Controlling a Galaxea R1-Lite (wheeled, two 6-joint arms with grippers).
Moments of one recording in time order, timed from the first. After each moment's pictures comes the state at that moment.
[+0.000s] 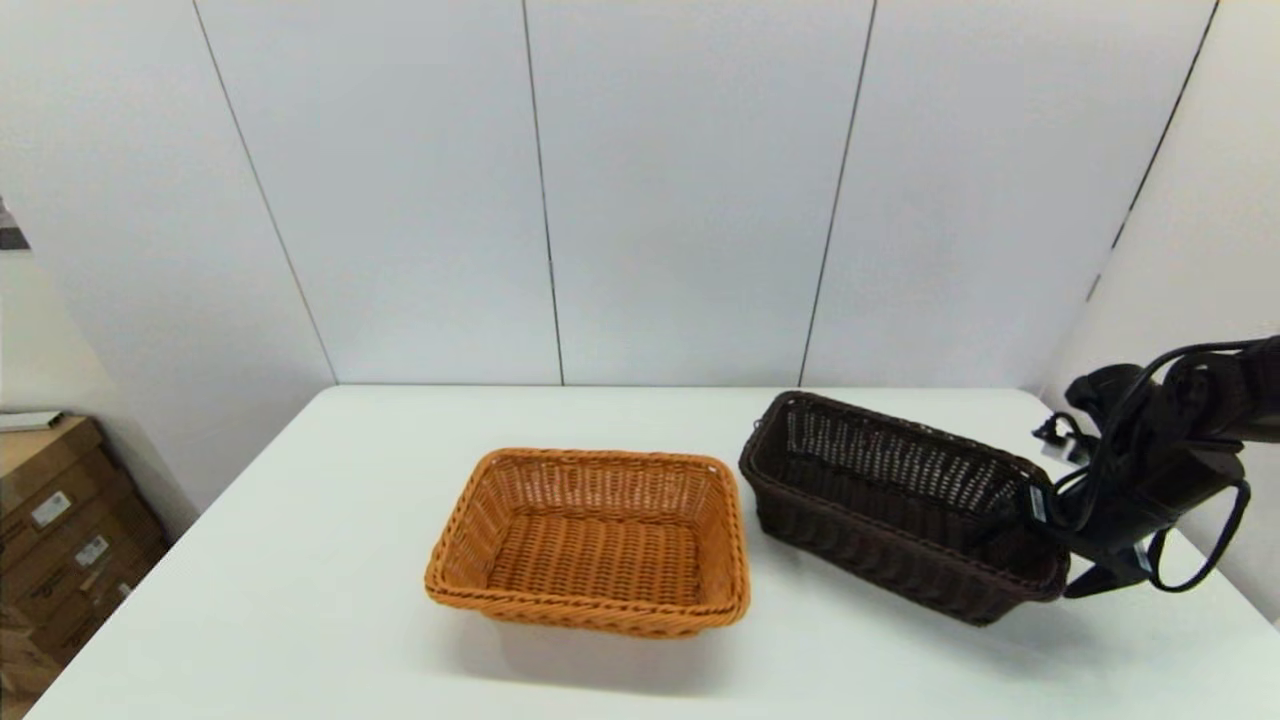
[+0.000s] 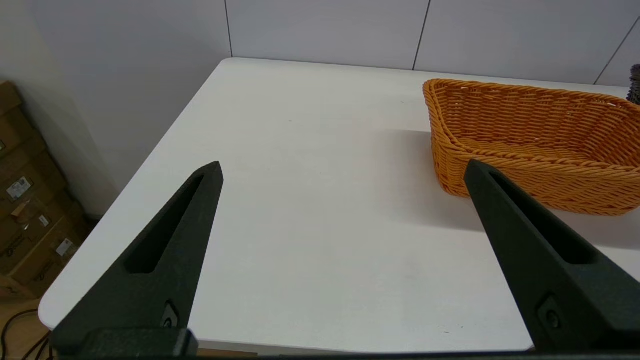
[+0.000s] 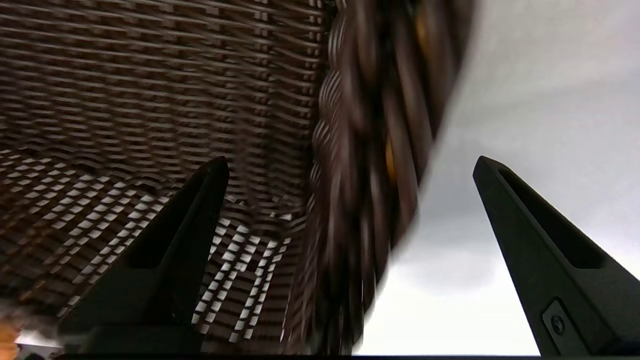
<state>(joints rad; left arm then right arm) 0.00 0.00 -0.02 0.05 0.03 -0.09 -0.21 2.11 -1.21 0.50 0.24 0.23</state>
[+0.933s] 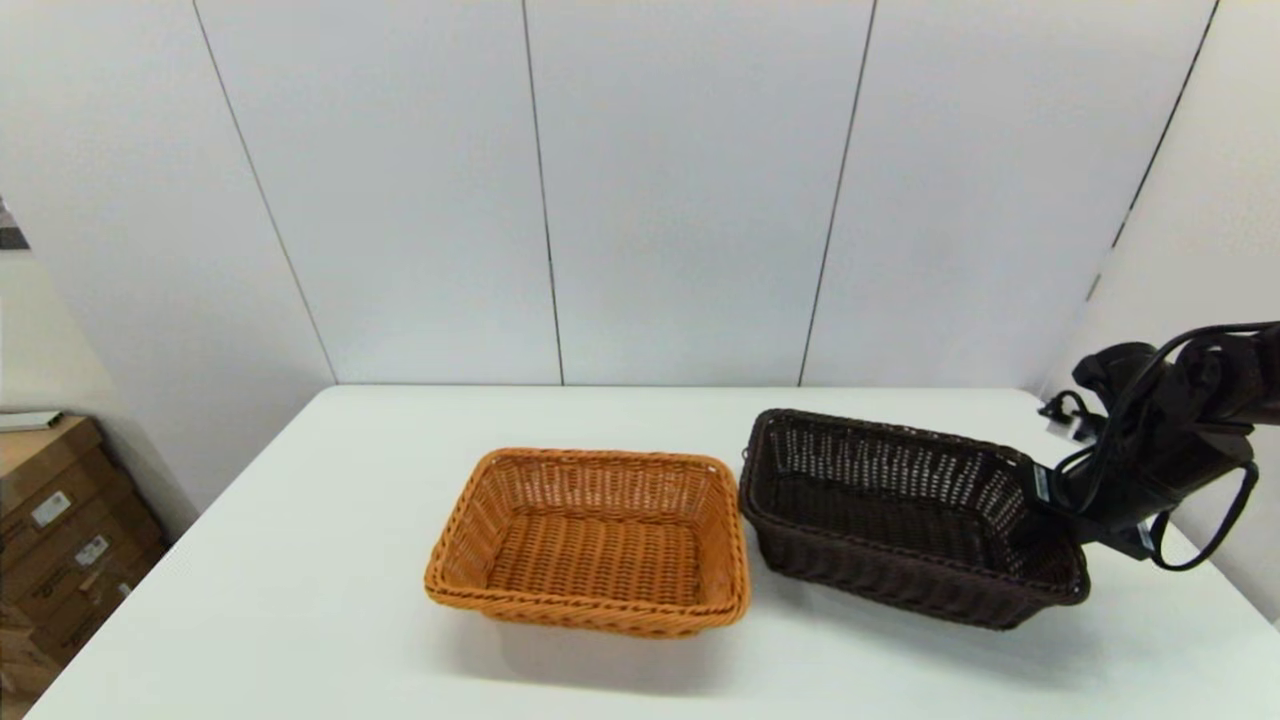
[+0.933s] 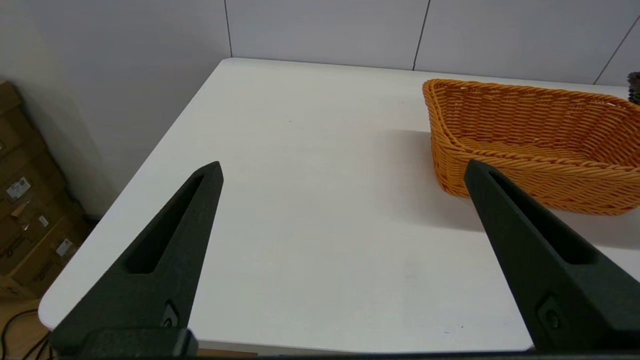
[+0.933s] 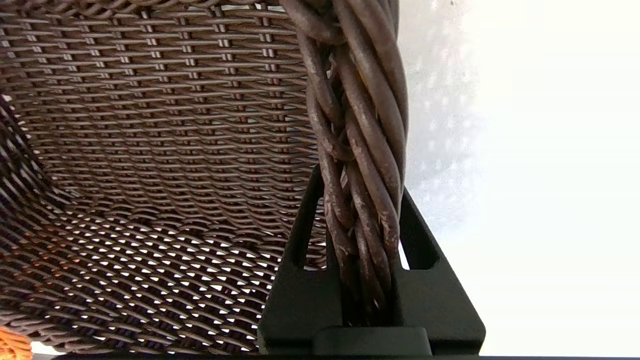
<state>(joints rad) 0.00 0.00 -0.02 0.05 0.03 -0.09 -0.21 2.08 -1.25 0.51 0.24 0.24</state>
